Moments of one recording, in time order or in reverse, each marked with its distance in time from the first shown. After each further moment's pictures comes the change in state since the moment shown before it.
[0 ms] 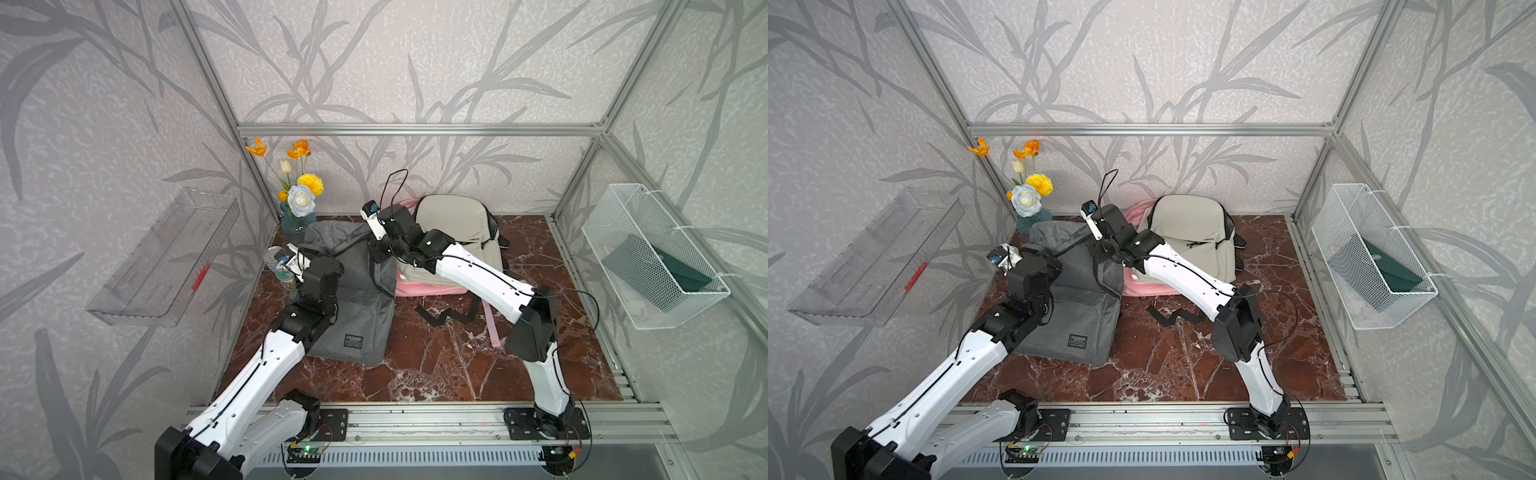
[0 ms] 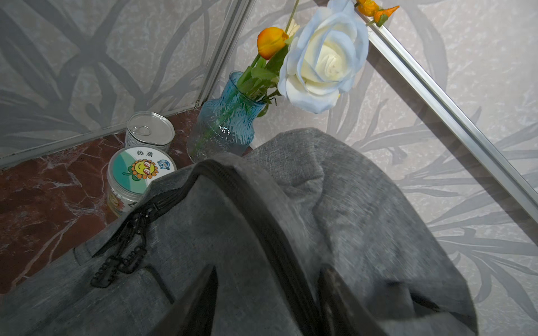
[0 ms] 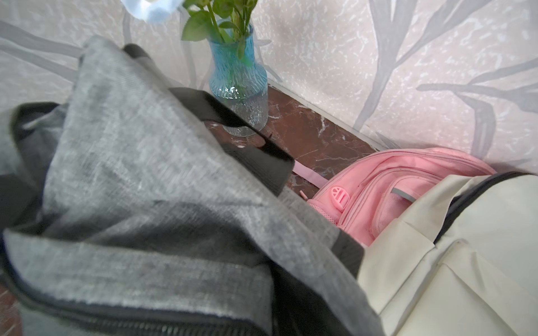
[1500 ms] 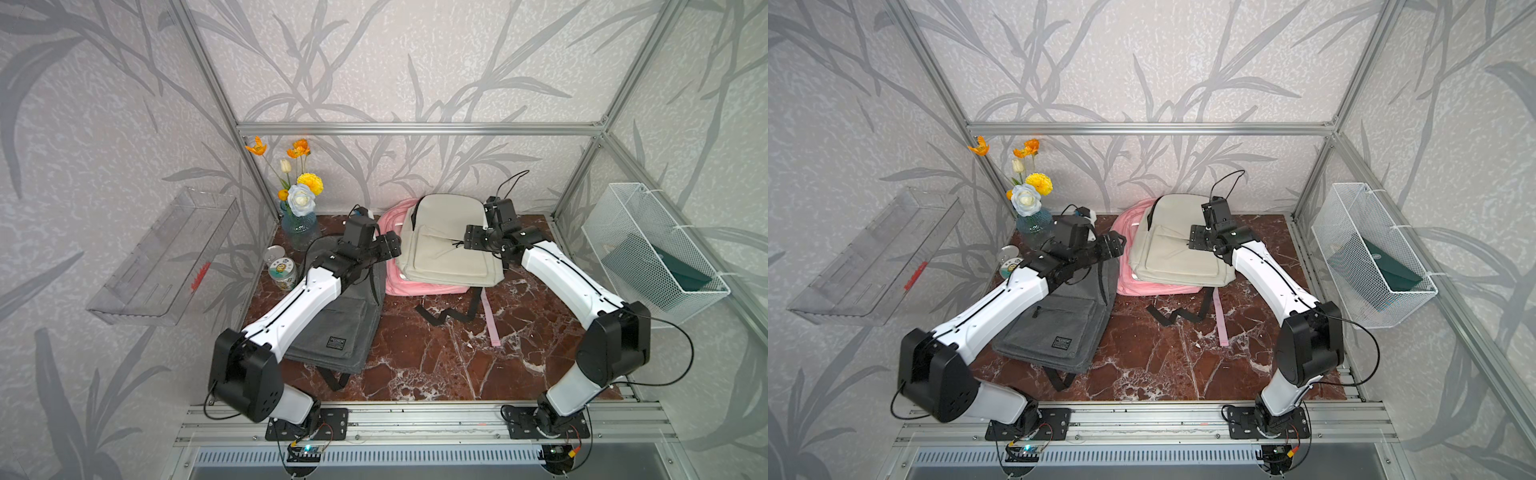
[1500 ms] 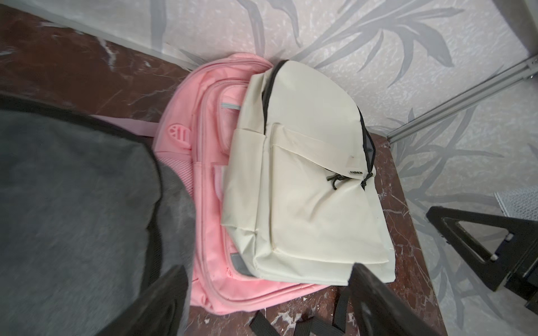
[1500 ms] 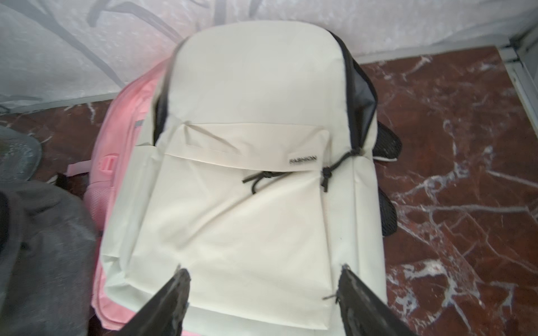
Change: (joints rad) left arm -0.062 0.574 0.503 -0.152 0.664 0.285; right arm -0.529 -0.488 -0.670 -0.048 0.062 0.319
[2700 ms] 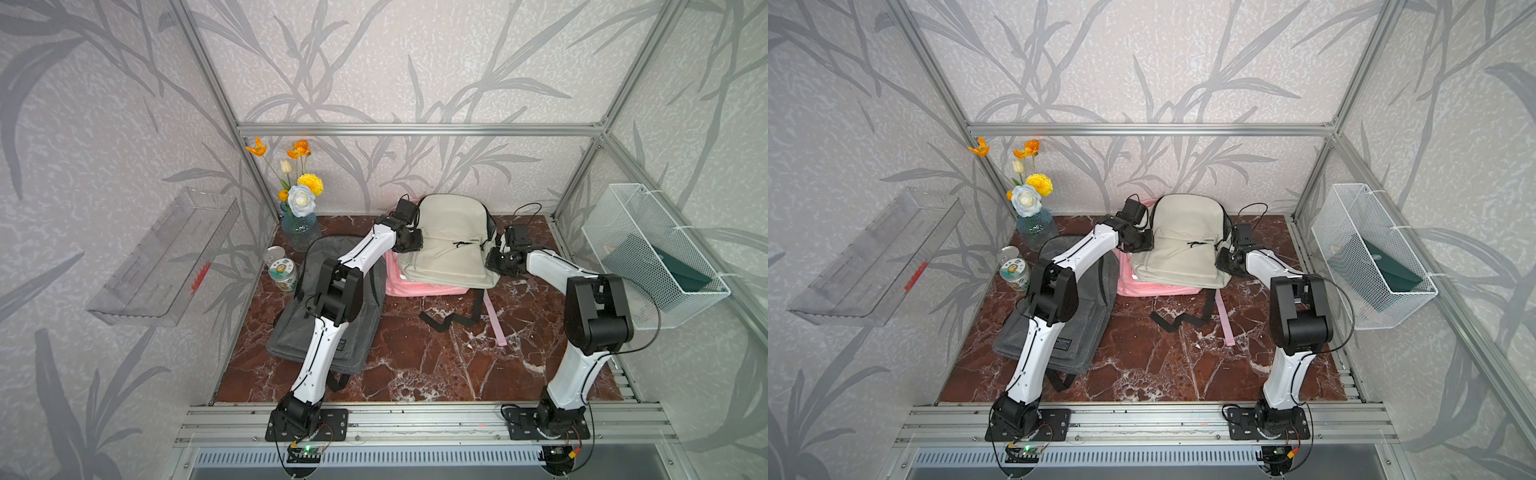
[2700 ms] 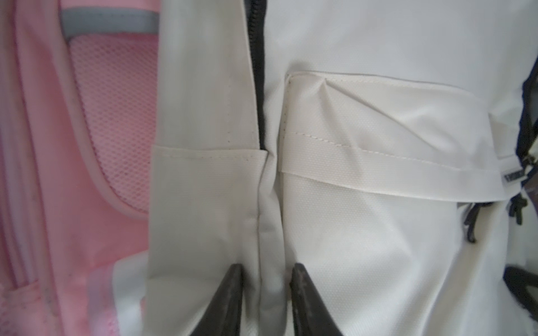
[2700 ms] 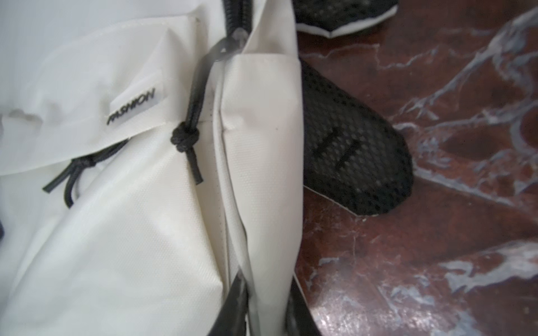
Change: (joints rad) left arm -0.022 0.887 0.914 -0.427 0.120 0.104; right arm -0.212 0.200 -0.189 0.204 -0.282 0.113
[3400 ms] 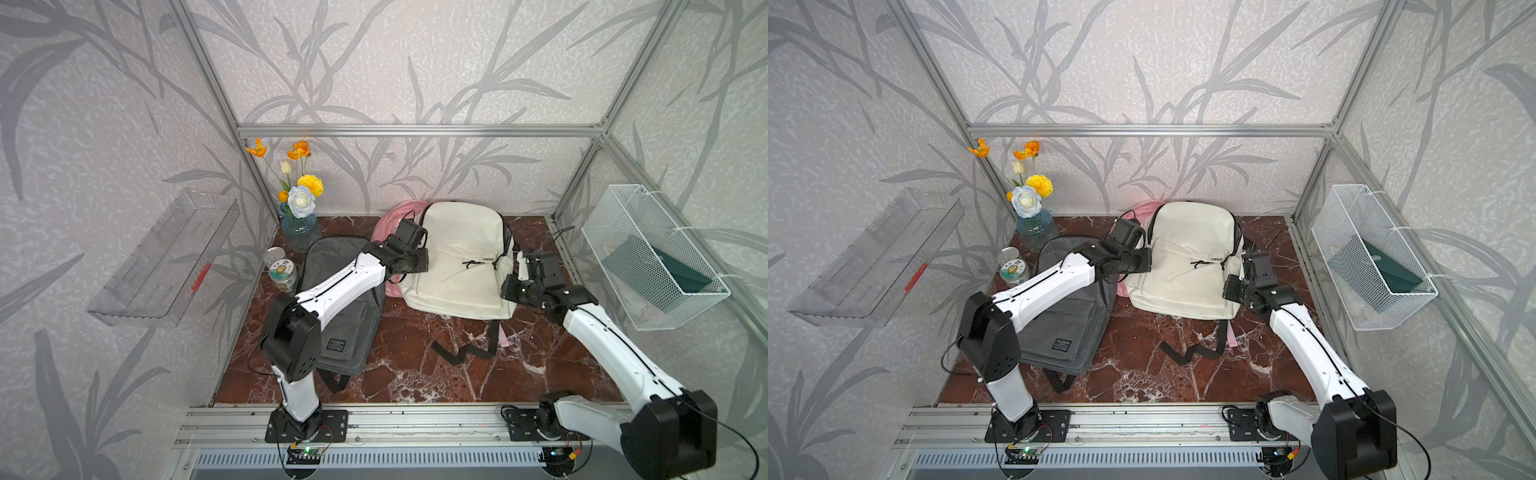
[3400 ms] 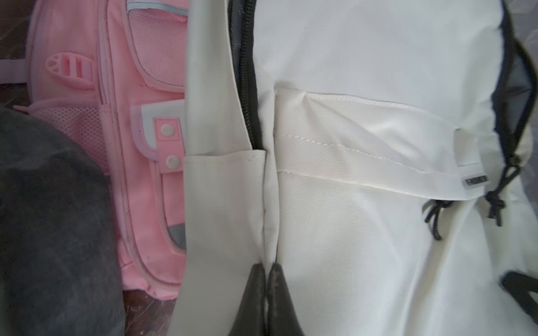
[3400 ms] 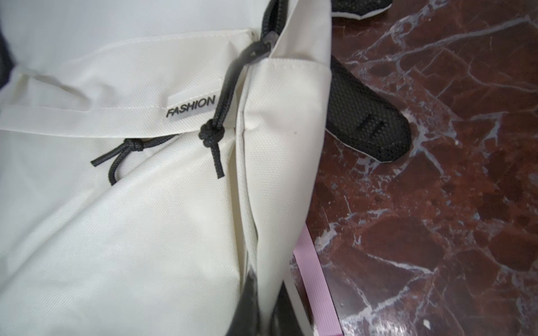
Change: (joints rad) left arm -0.203 -0.723 -0.759 0.229 -0.176 -0.094; right arm 0.102 -0.737 -0.402 -0.217 0.075 -0.045
